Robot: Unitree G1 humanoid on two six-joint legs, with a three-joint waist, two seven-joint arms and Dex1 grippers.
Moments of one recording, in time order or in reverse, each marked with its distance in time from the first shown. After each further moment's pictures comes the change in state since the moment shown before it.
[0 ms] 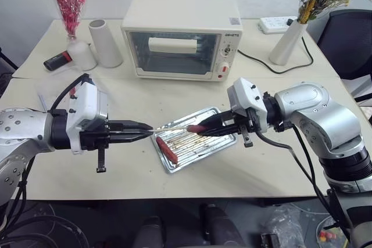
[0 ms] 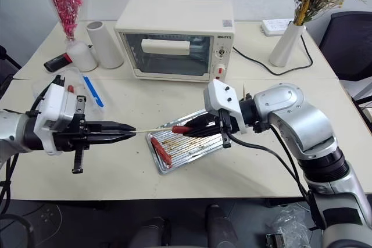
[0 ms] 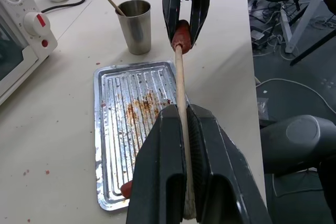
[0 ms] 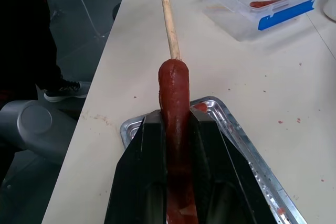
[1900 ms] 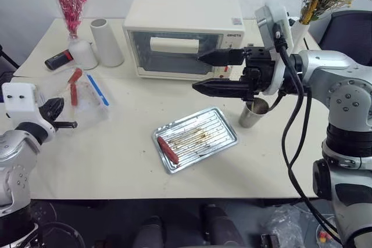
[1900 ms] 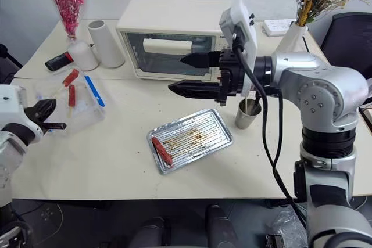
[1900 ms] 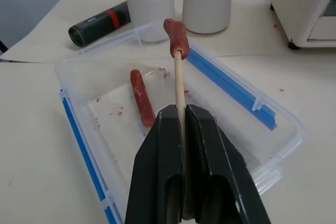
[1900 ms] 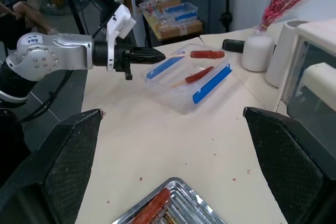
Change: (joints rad) left arm 0.056 -0.375 0.261 0.262 0.385 0.167 0.863; right arm -0.226 0.111 -0.281 0.069 0.318 0.426 -0.355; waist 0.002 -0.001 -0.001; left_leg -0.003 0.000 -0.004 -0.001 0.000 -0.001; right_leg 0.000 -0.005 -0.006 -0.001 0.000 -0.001
